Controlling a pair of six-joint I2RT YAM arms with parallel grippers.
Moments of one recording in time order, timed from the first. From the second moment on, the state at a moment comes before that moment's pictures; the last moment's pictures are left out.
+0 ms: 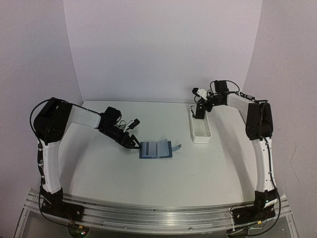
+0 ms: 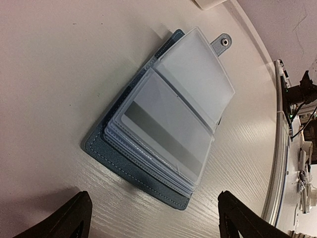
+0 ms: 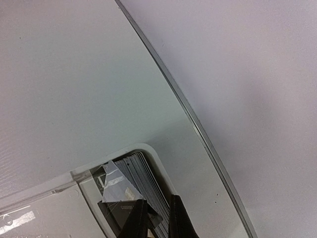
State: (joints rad) left arm -0.45 2.08 1.28 -0.27 0.81 0.12; right arm 0.16 2.47 2.13 -0.37 -0.41 -0.86
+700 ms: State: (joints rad) left arm -0.45 2.09 1.29 -0.27 0.81 0.13; right arm 0.16 2.47 2.13 -0.39 -0.42 -0.87
